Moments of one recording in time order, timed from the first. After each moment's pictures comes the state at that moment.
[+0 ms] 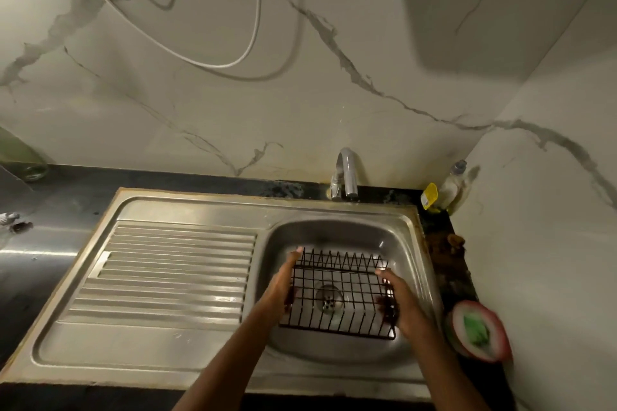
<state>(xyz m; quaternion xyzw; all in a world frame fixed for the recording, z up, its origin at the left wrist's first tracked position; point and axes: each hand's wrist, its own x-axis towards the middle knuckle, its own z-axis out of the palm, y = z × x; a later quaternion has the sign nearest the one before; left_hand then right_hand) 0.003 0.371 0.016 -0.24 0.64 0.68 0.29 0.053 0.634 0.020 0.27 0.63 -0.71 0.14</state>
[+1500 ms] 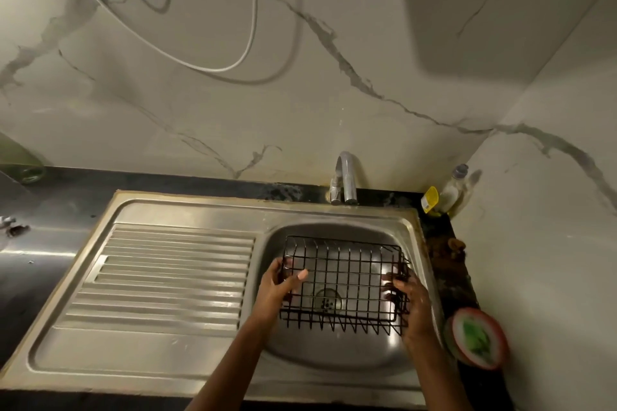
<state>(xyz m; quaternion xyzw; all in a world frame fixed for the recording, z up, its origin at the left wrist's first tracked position) 0.002 0.367 0.004 -0.16 0.67 0.70 0.20 0.033 0.638 -0.001 0.30 0.60 -0.74 -0.01</state>
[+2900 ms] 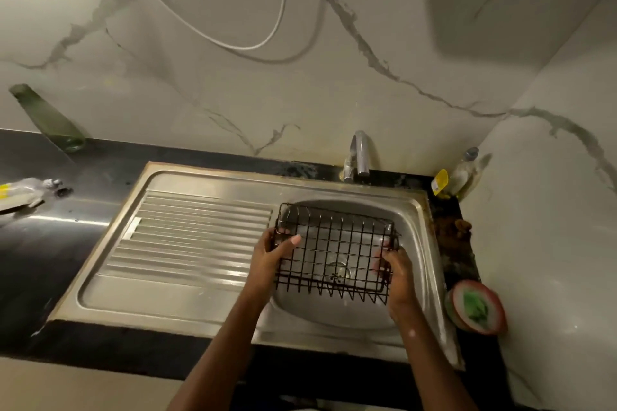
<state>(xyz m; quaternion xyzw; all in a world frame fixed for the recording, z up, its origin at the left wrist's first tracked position) 0.037 0.331 0.038 -0.16 0.66 0.73 0.10 0.056 0.585 0.026 0.24 0.64 -0.73 -0.04</state>
